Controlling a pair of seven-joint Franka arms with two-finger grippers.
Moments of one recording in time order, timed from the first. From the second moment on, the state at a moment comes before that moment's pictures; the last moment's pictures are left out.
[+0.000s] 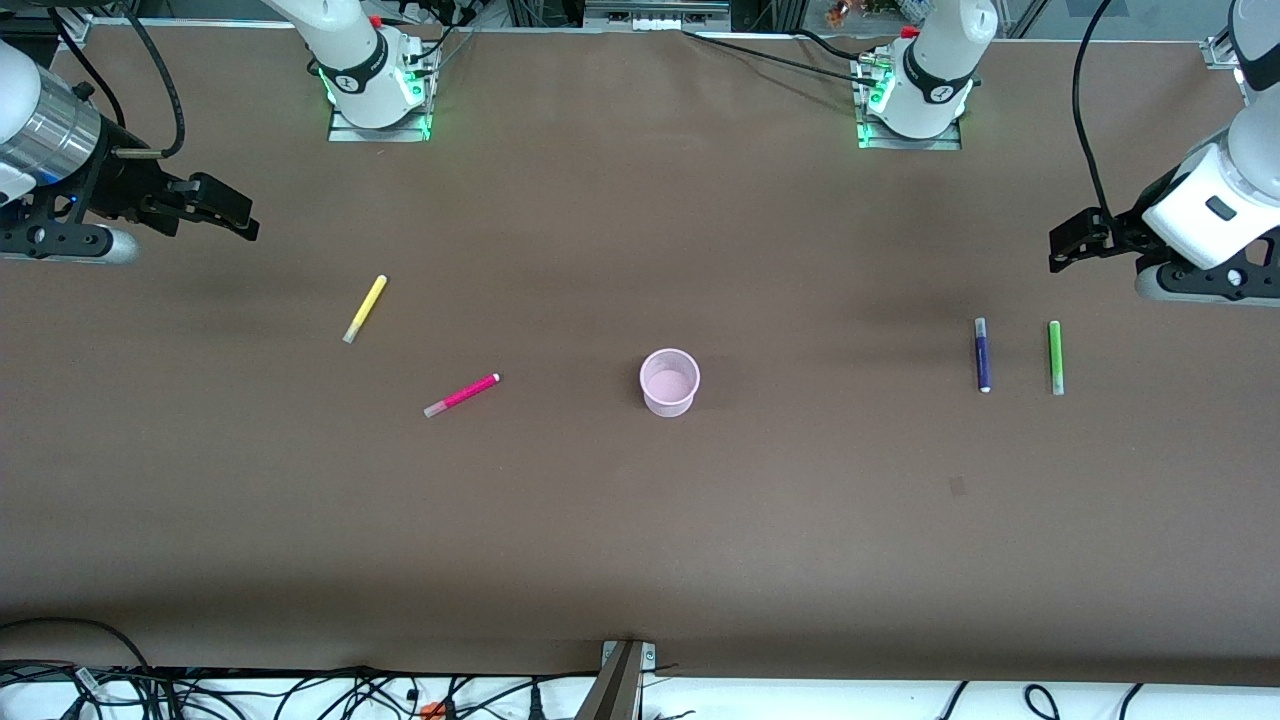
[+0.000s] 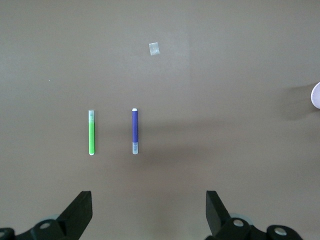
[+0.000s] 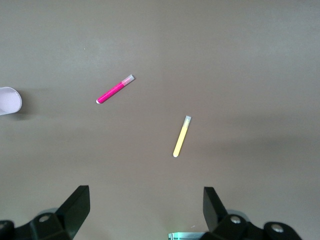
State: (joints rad) left arm -0.04 0.05 -0.01 -1.64 0.02 1.58 0.00; right arm 0.16 0.01 -0.06 -1.61 0.08 1.54 0.19
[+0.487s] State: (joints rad) left arm 0.00 0.20 0.00 -1.66 0.03 1.59 0.06; right arm 0.16 0.05 -0.06 -1.61 0.08 1.58 0.18
